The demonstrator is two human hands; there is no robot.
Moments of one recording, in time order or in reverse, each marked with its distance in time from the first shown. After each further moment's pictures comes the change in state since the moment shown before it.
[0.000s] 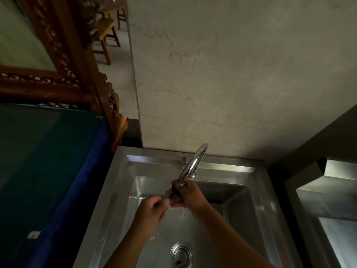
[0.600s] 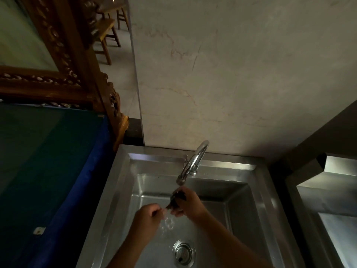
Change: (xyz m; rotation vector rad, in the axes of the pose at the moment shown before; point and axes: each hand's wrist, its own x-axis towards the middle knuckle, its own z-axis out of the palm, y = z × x) left_hand -0.013 -0.034 -0.010 0.303 0.028 0.060; right_hand -0.014 0.030 0.007 -0.153 -0.003 -0.003
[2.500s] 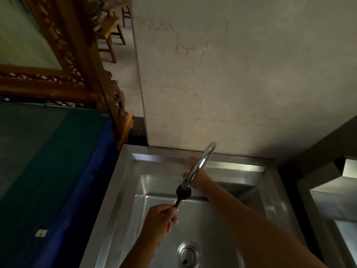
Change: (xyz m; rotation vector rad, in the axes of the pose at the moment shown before) left_hand 0.004 0.034 0.011 -0.381 -0.037 -0.192; right_hand 0.098 -0.034 -0.038 -0.592 0.192 -0.131
